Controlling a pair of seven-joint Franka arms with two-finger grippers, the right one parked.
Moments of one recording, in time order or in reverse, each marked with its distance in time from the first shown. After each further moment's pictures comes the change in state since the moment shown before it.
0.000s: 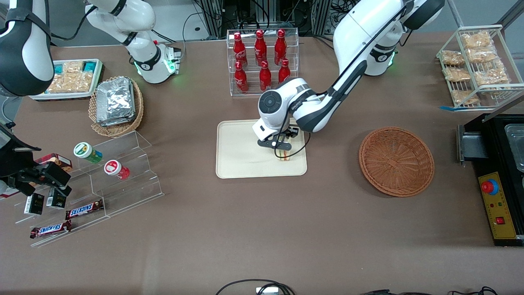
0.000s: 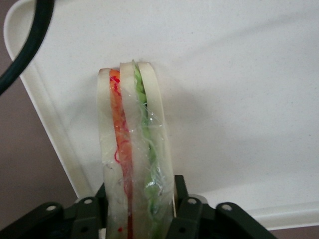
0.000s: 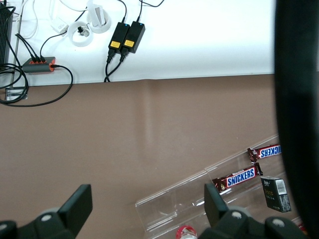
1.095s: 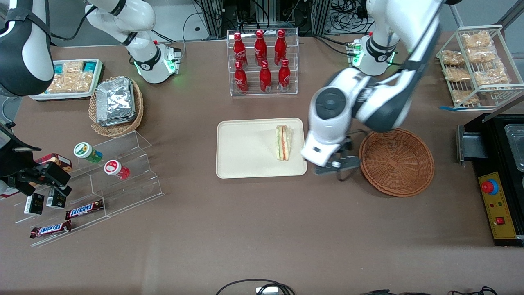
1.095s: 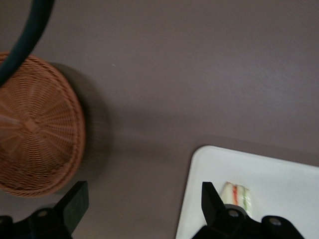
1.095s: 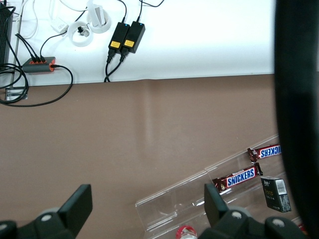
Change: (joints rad) arm 0.289 -0.231 0.020 0.203 0.006 -0.314 -0.088
